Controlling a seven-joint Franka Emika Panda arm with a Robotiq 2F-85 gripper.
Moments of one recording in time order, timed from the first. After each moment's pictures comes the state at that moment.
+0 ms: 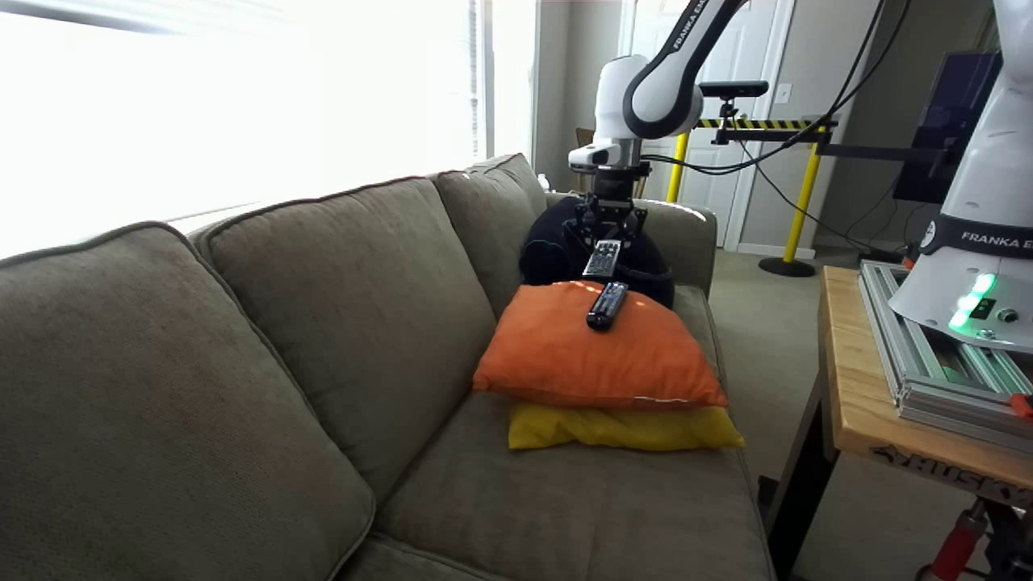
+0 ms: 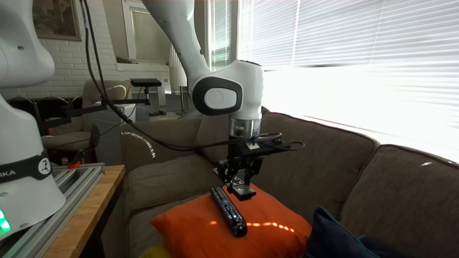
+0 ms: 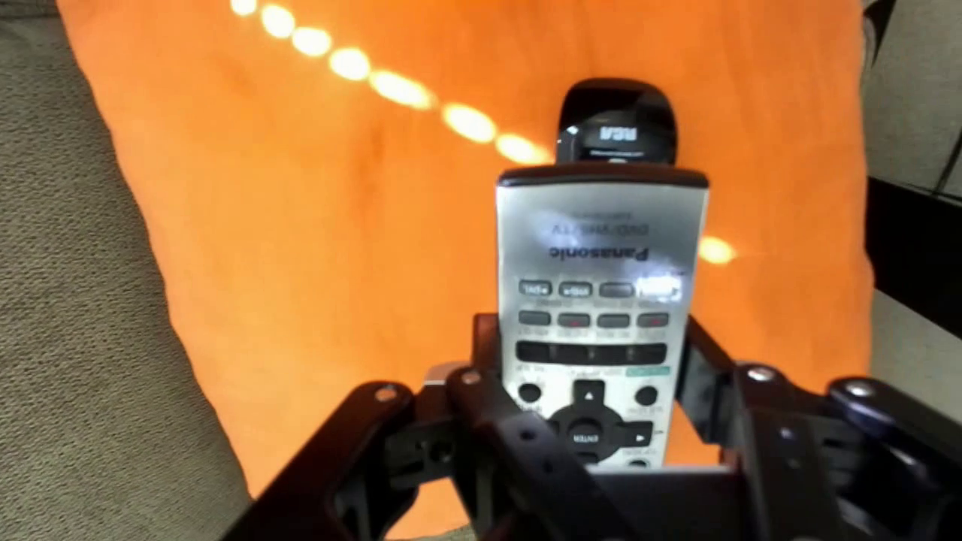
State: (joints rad) arm -0.26 0.42 0.20 -2.31 -0.10 2.71 -1.77
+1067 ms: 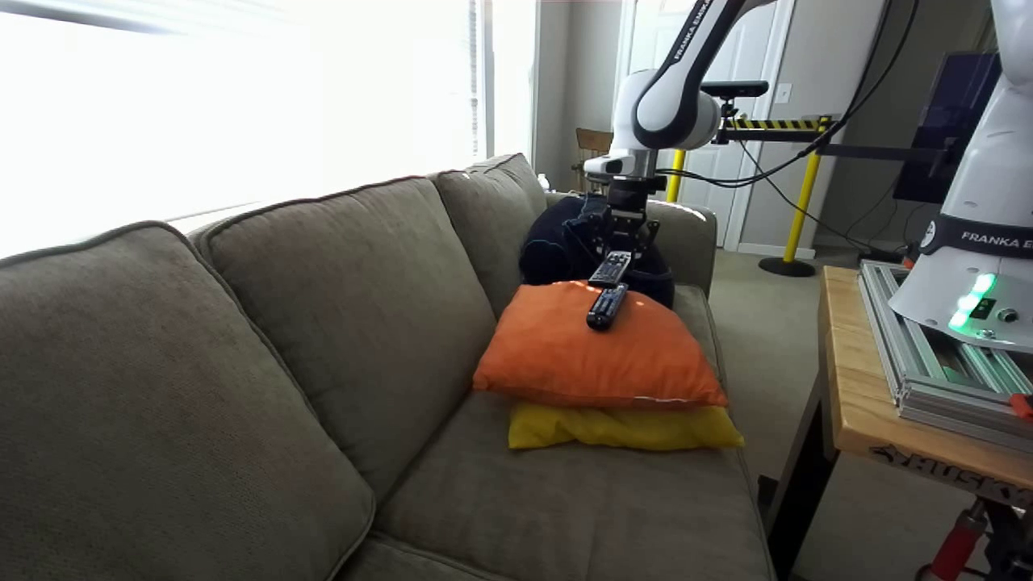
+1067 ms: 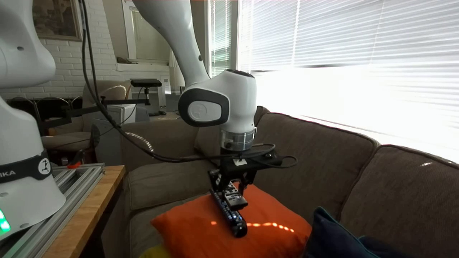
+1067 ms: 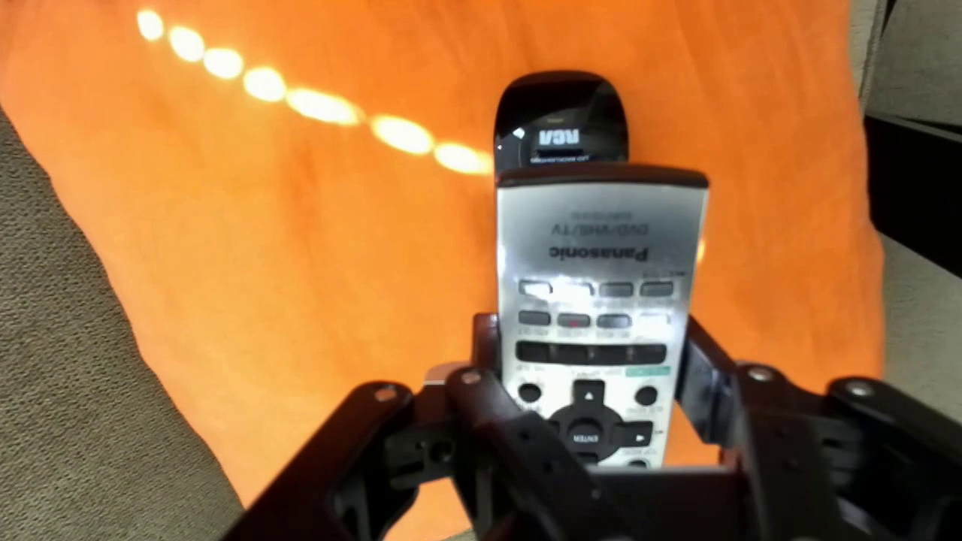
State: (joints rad) arm -0.29 0.44 0.21 -2.38 0.06 2.81 -1.86
